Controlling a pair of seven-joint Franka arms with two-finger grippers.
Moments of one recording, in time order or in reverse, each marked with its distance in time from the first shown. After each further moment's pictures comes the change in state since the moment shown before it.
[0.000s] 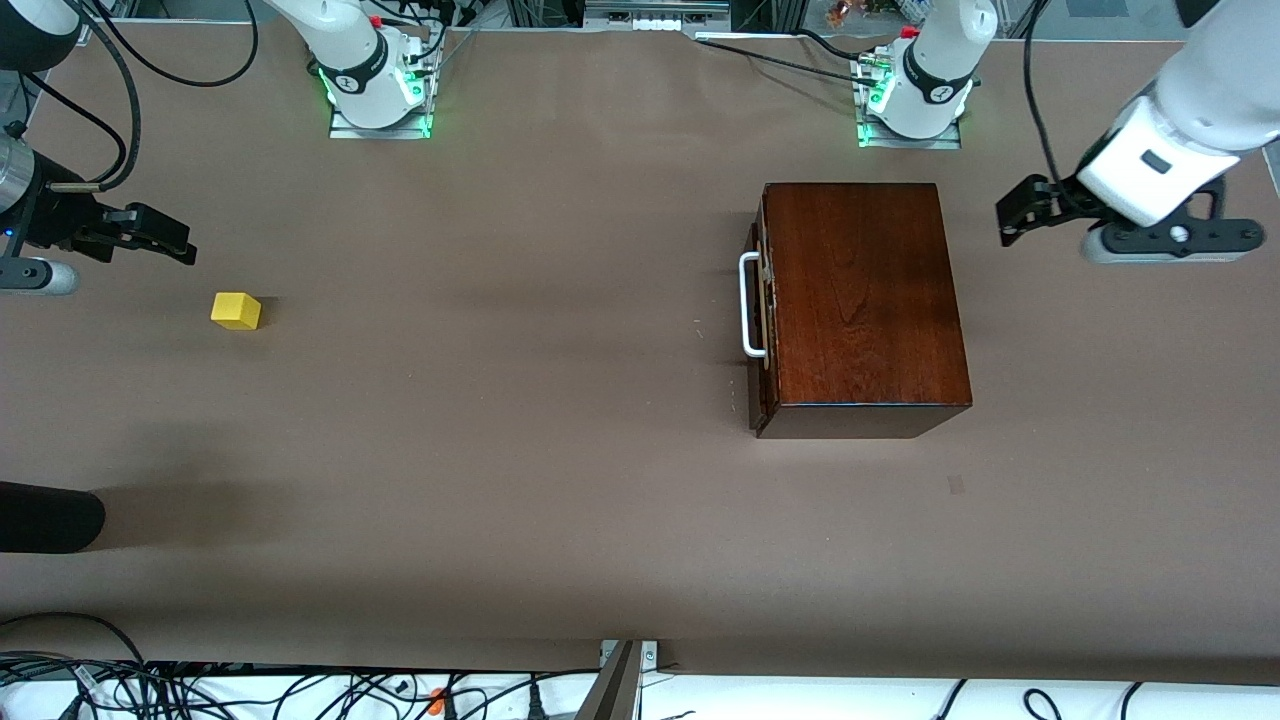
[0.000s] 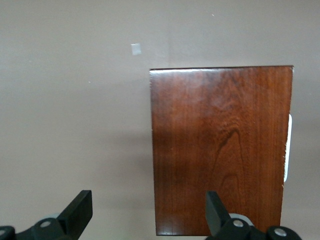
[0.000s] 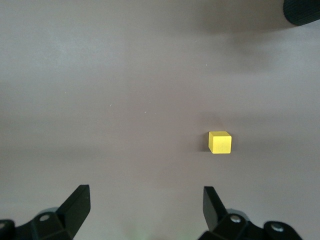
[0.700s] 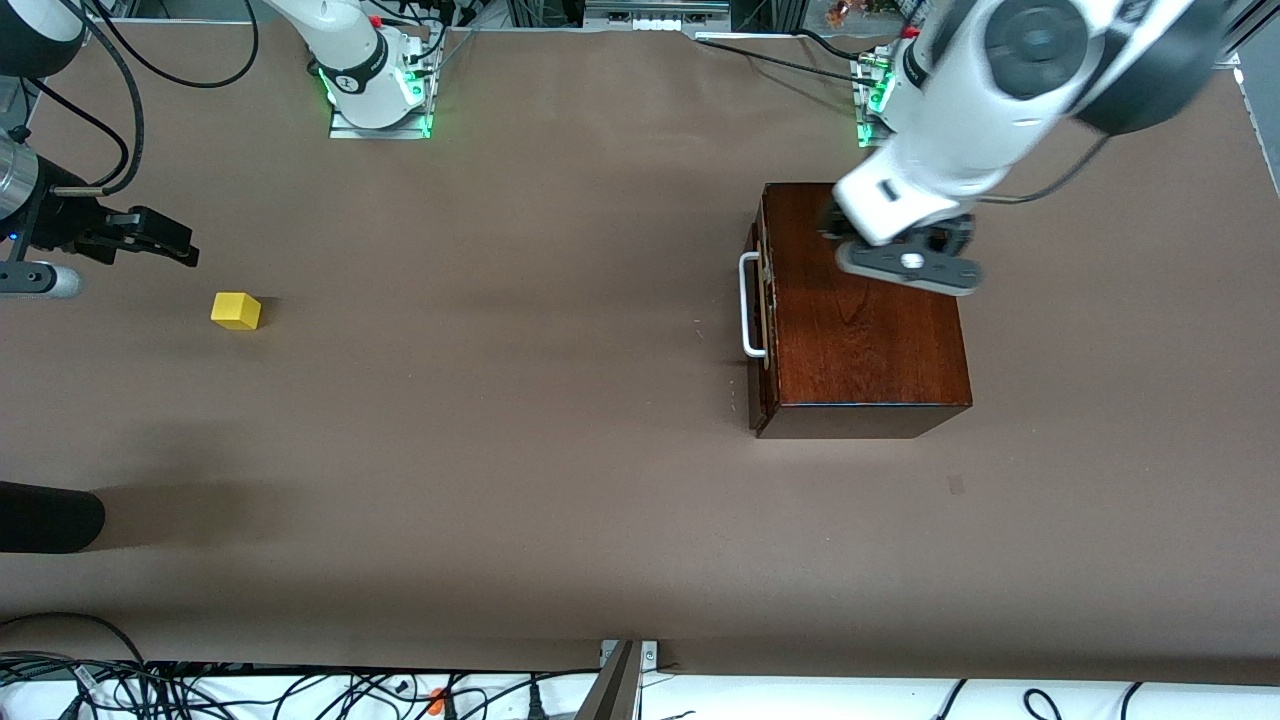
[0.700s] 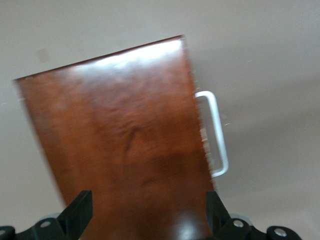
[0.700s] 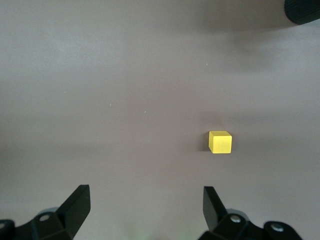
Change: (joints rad) left arm -0.012 0.162 -0.310 0.000 0.000 0.137 -0.124; right arm 0.000 0.005 0.000 0.000 0.000 0.000 0.000
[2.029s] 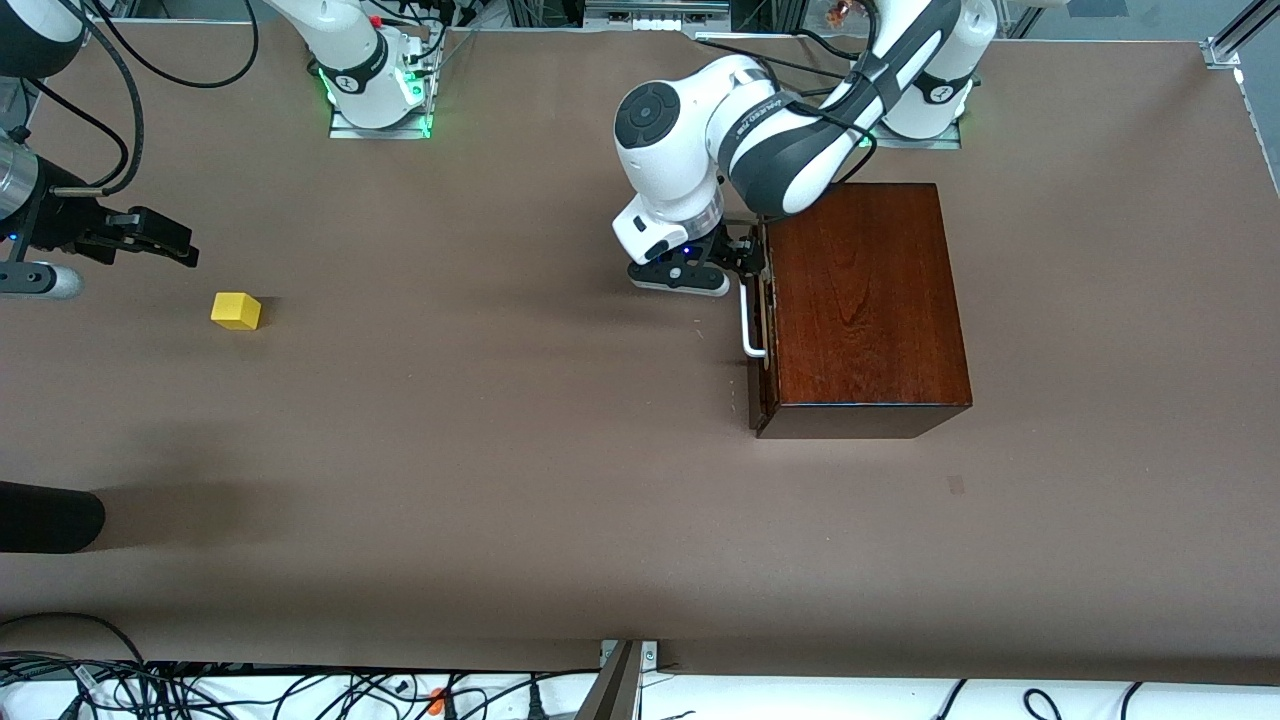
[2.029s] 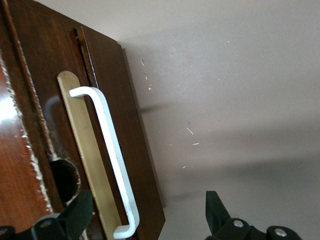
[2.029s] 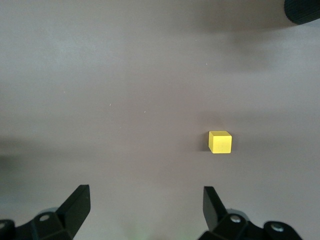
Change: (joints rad) left arm -0.306 0.329 -0.067 -0.002 0.397 0.132 -0.492; right arm 0.000 0.000 -0.001 0.000 0.000 0.000 0.000
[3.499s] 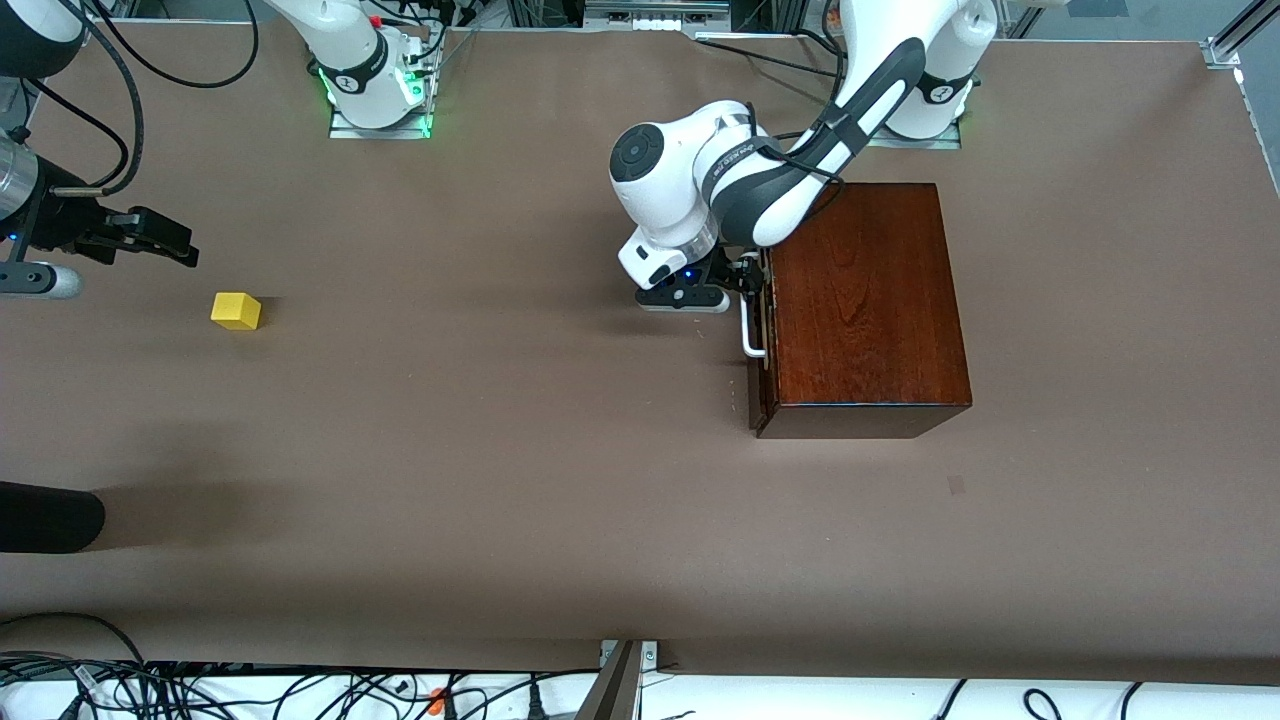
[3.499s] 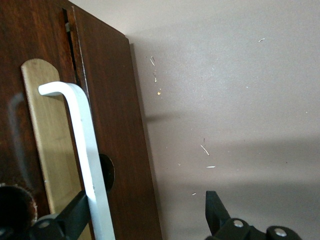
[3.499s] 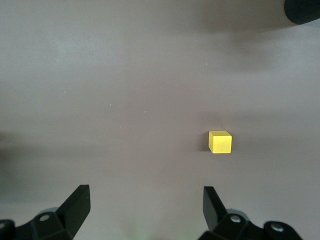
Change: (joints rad) left arm -0.004 0.084 0.001 -0.052 0.148 0.069 -0.165; right arm 0.000 0.000 0.000 0.000 0.000 0.000 0.000
